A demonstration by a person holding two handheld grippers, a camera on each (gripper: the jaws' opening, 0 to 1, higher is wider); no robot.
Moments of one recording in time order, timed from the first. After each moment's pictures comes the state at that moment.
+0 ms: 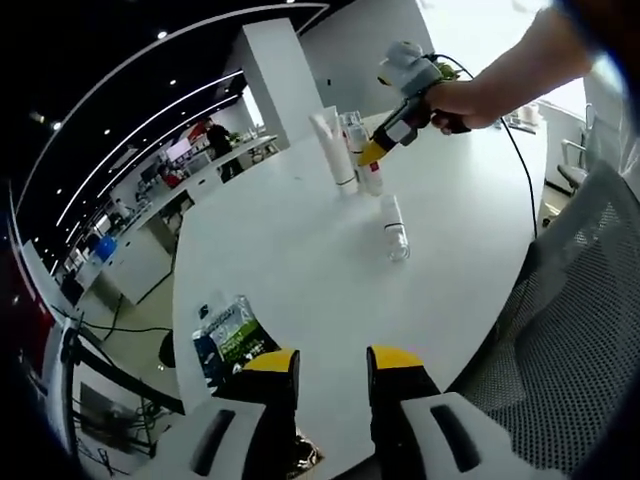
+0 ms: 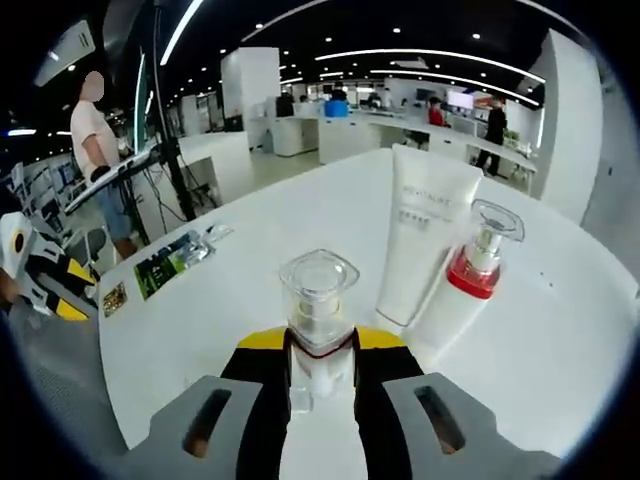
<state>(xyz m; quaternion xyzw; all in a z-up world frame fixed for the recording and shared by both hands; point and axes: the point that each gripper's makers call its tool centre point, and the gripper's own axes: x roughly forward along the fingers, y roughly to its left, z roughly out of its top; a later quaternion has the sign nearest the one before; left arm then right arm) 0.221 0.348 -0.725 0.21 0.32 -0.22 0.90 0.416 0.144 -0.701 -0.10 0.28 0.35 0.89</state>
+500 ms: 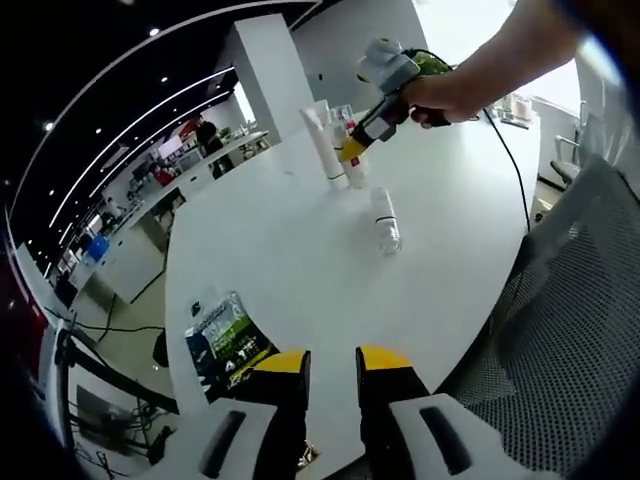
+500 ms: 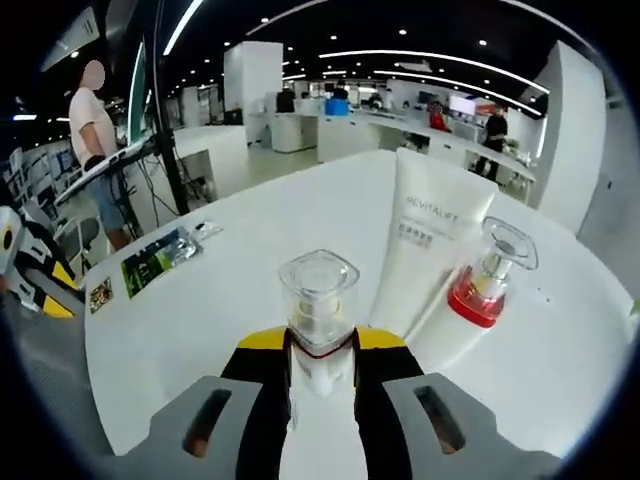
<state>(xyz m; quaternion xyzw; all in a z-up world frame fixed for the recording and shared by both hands) 0.216 0.345 -0.729 0.21 0.33 -0.24 0.89 0.439 0.151 -0.703 -0.12 0.27 0.34 0.89</state>
